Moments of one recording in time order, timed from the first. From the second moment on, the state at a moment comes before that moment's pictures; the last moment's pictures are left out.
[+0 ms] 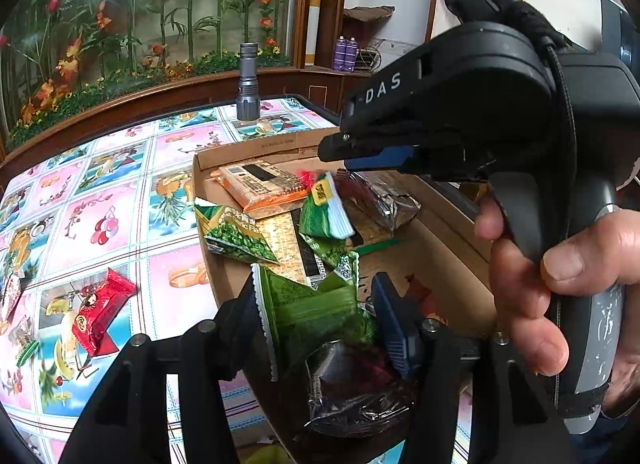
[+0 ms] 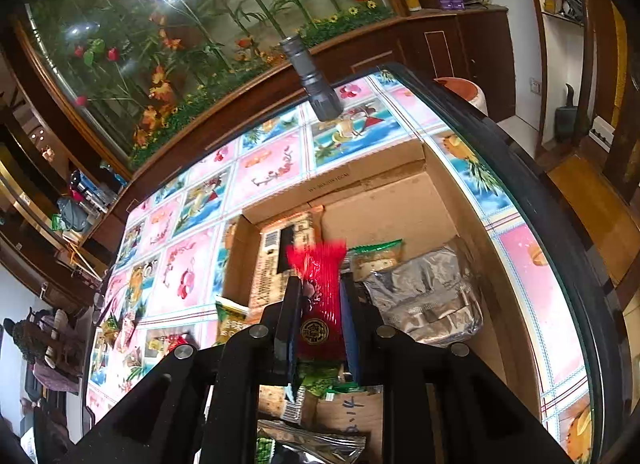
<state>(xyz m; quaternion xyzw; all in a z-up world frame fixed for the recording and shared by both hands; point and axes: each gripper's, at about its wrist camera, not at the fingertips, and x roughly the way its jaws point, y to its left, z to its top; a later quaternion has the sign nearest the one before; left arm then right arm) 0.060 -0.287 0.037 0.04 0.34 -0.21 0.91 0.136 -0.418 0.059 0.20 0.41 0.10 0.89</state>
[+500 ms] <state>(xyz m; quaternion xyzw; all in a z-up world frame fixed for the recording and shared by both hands) 0.055 -0.257 0.063 0.02 0.31 -0.19 0.93 0.130 -0.424 0.069 0.22 0.37 0.10 0.90</state>
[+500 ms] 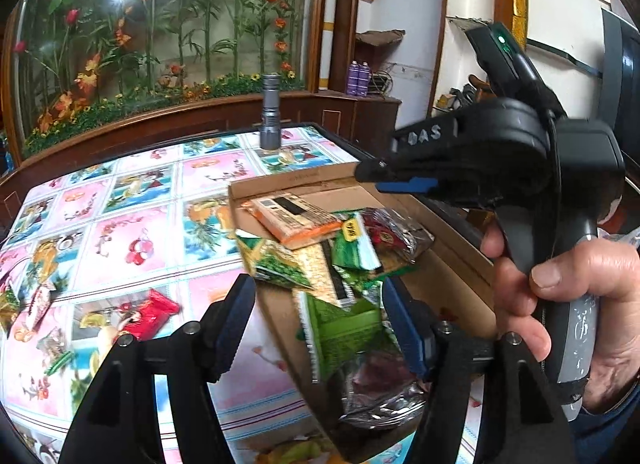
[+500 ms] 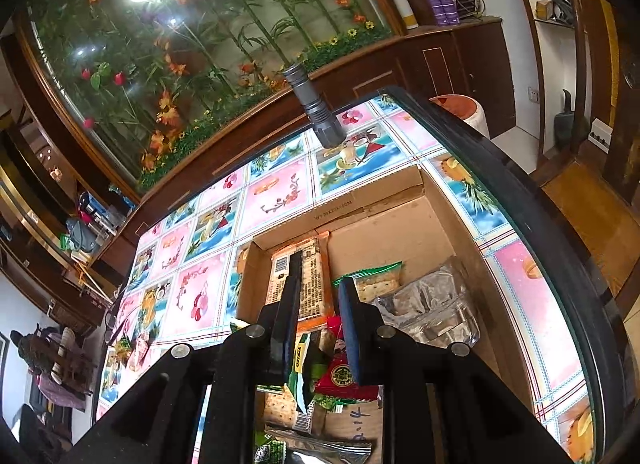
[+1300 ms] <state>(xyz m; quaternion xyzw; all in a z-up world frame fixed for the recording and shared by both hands) 0.071 0.029 0.071 -0.15 0.32 0.03 0.93 0.126 -0.399 0.076 0.19 0.35 0.14 0.91</state>
